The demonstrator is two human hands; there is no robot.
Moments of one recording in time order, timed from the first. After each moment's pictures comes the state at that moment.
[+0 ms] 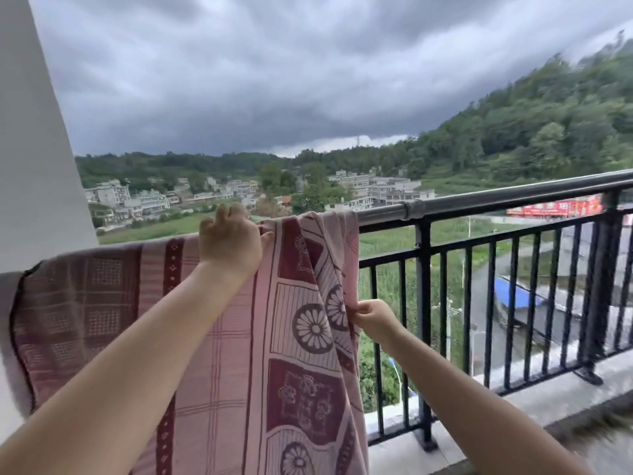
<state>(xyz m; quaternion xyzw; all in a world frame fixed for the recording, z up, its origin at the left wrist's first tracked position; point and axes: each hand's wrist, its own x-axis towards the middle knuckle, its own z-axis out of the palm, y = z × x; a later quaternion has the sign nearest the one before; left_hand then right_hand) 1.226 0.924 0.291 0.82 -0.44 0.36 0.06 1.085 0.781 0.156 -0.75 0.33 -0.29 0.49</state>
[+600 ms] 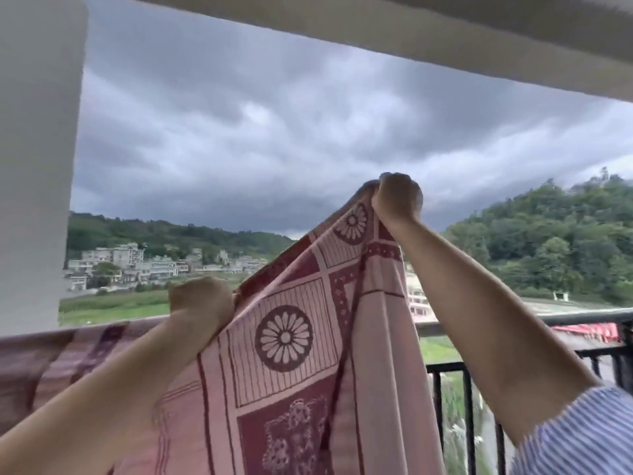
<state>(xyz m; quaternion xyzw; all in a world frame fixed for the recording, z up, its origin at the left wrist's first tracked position) 1.210 0.828 0.342 0.89 -0.32 0.31 0.08 1.035 0.654 0.467 -0.72 0.36 -0.57 -0.16</state>
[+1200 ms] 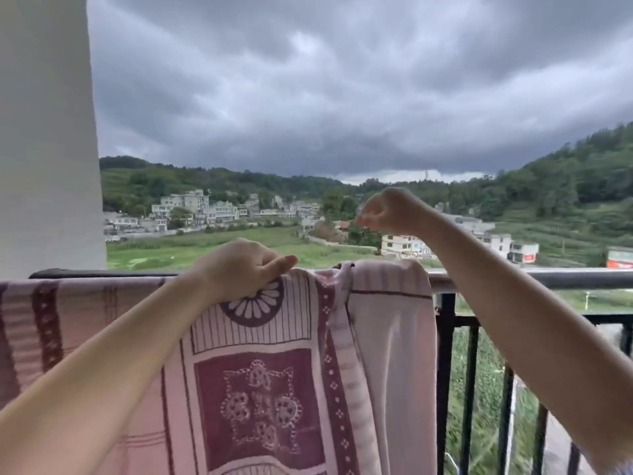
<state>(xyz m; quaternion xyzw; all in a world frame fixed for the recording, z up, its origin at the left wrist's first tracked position) 1.160 0.764 0.321 0.80 -0.57 0.14 0.15 1.042 0.556 0.376 -0.94 0.18 -0.29 0.04</state>
